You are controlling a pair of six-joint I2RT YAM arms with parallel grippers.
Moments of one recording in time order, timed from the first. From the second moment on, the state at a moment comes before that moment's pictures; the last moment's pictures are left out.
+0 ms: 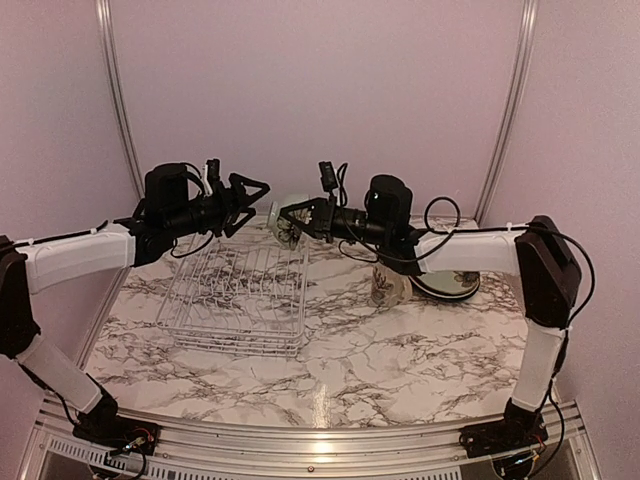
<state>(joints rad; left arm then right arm) -0.51 1.52 1.07 0.28 0.38 -0.98 0.74 1.92 1.36 0.68 -0.62 0.93</state>
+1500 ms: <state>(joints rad) -0.48 1.40 1.00 0.08 0.13 -0.65 0.46 1.38 0.83 -0.61 0.14 0.39</state>
